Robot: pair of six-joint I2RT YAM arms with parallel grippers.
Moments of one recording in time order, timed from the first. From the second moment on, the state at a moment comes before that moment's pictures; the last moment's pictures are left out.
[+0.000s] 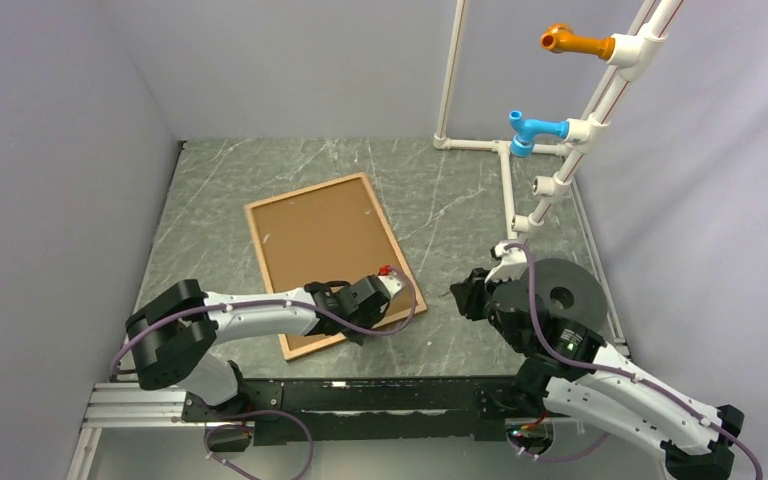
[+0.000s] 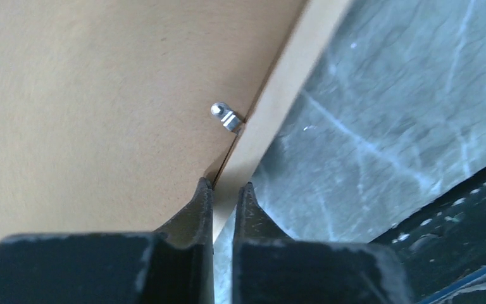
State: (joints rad) left arm -1.09 1.50 0.80 -0.40 -0.17 -0.29; right arm 0.95 0.51 0.55 -0.48 0.49 0.54
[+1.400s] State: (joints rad) left arm -1.12 1.11 0.59 -0.19 0.09 -0.40; right arm 0.95 0.73 0.57 -0.45 0.49 0.60
